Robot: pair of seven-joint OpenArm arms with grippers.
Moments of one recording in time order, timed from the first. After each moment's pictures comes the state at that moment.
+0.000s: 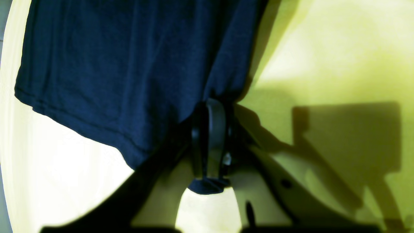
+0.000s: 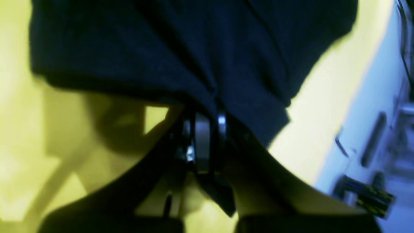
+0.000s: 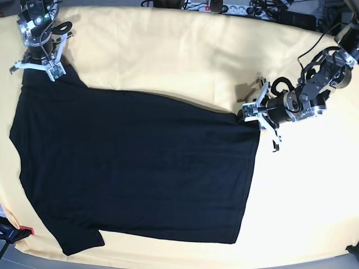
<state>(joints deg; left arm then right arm) -15.8 -52.0 45.2 92.9 2.1 -29.5 3.9 -38.3 30.3 5.5 113.4 -12.9 6.7 -42.2</state>
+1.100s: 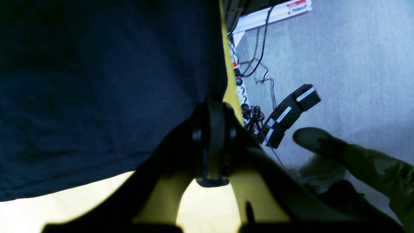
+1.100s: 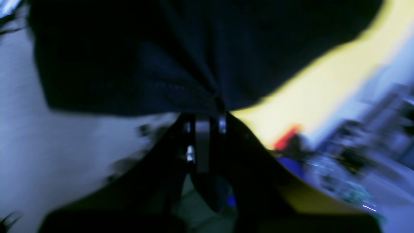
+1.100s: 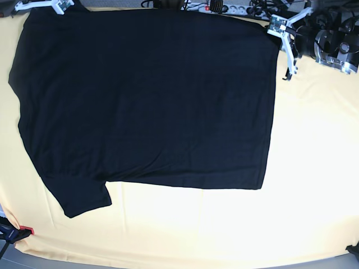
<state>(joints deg) 0.4 -81.2 45.1 127.9 -16.9 -46.8 20.0 -71.3 32.1 5.8 130.8 -25.9 2.3 -49.2</state>
